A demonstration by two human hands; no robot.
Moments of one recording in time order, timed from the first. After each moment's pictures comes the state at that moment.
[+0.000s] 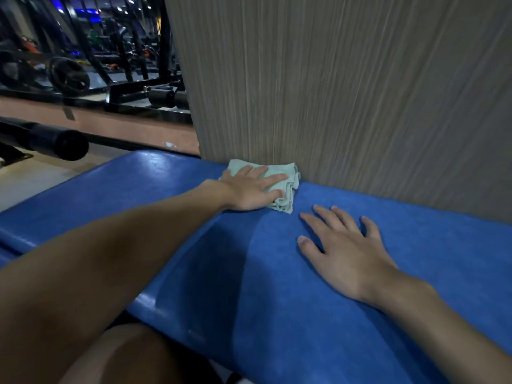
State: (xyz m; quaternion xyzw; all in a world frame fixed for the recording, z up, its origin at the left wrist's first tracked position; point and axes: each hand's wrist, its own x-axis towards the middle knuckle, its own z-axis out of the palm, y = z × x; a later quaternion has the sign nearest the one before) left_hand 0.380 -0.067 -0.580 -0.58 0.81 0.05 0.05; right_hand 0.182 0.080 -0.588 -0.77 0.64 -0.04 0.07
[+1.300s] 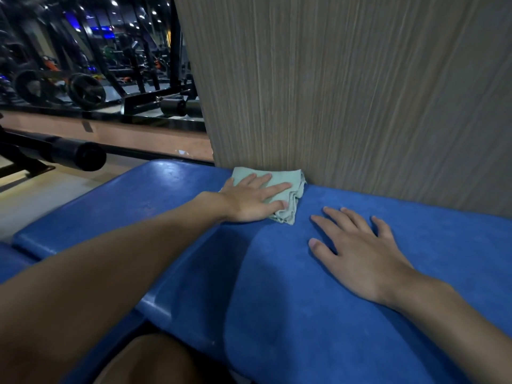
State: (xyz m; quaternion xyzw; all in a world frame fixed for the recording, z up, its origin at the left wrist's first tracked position) left_hand 0.409 -0.056 -0.581 -0.57 0.82 0.05 0.05; right_hand 0.192 0.072 -0.585 -0.77 0.63 -0.04 0.07
